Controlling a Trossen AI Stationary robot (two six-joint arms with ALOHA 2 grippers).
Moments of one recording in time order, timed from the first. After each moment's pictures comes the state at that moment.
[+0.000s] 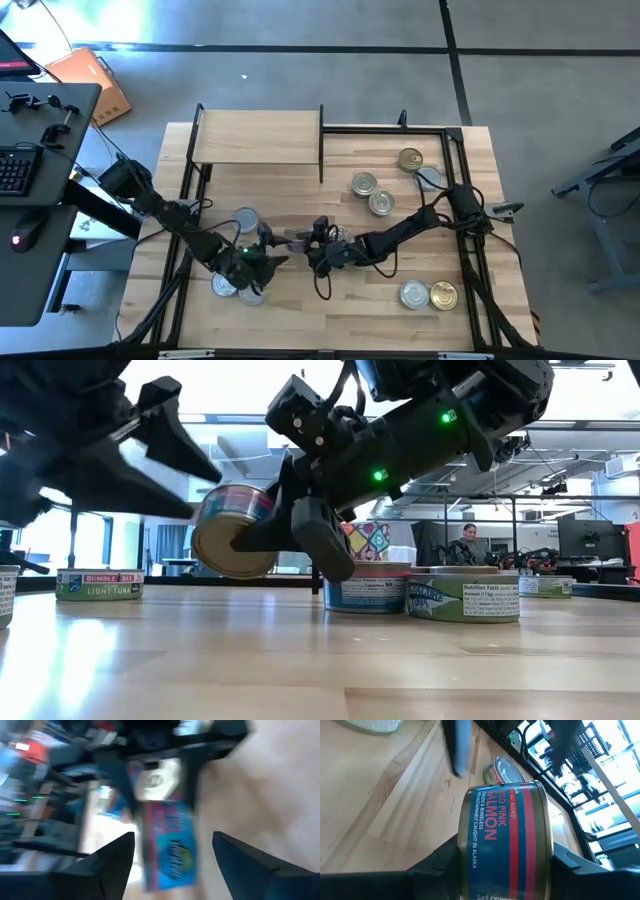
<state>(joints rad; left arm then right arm) -0.65 1.52 0.60 0.20 -0.90 0.35 0.30 2.10 1.14 0.53 0.55 -0.56</state>
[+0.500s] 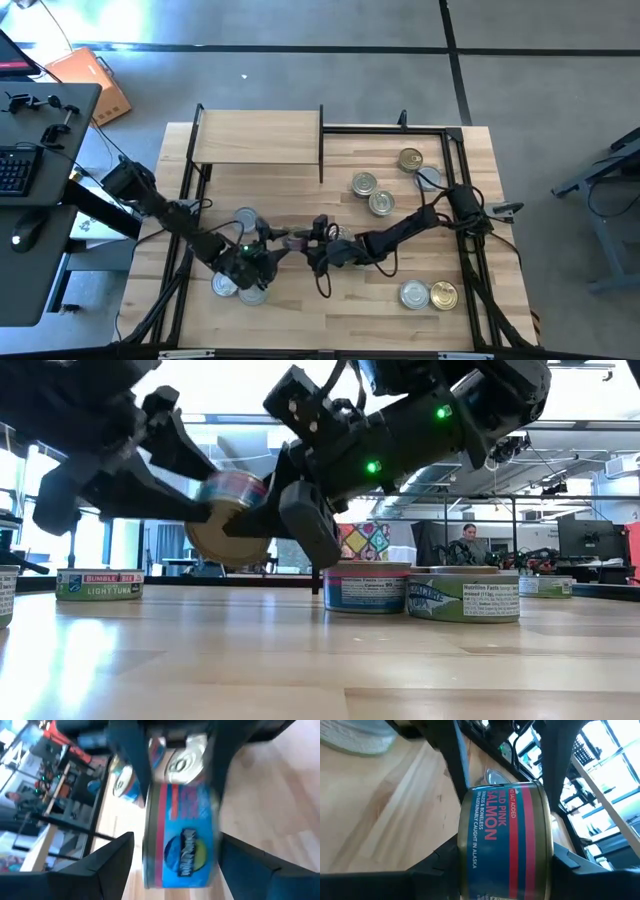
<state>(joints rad) -0.62 1.54 0.60 0.17 -0.97 0.23 0.30 2.10 1.14 0.60 0.54 -0.56</state>
